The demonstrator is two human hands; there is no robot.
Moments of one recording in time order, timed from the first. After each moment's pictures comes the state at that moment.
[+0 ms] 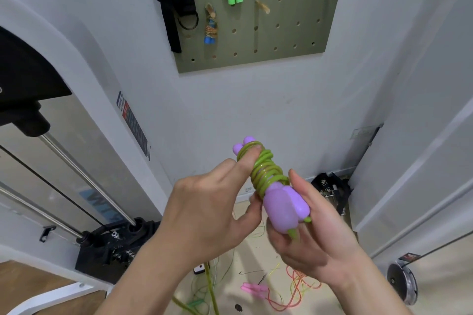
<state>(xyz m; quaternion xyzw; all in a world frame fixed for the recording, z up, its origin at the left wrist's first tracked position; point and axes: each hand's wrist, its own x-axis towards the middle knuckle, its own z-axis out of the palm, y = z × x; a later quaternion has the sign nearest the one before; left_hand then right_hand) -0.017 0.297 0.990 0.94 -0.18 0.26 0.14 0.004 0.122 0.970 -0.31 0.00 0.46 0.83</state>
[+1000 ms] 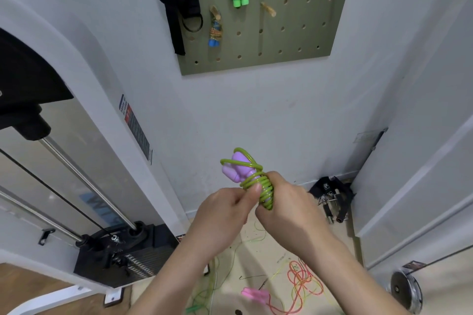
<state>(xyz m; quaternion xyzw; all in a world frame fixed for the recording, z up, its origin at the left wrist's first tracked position) 0.015 0.293 0.949 0.90 0.06 -0.05 0.42 0.040 0.155 0.946 -0.95 -0.13 0.01 0.28</state>
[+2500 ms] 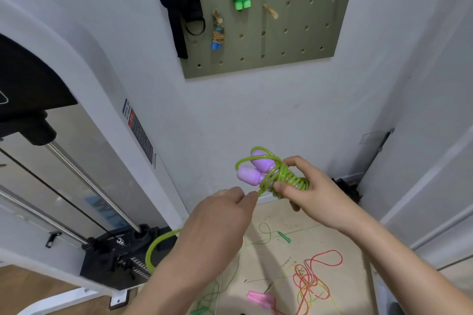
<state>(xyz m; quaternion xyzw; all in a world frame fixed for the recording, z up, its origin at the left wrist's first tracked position) 0.009 0.307 0.945 0.98 -0.16 0.11 0.02 0.079 0.115 0.949 -0.86 -0.12 0.12 0.49</state>
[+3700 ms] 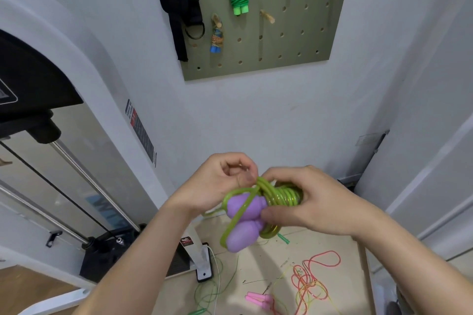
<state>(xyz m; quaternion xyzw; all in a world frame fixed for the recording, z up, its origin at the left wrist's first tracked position) 0.040 0.314 0.983 0.74 -0.12 -0.10 0.65 0.048 0.115 0.994 -0.85 -0.35 0.10 0.38</state>
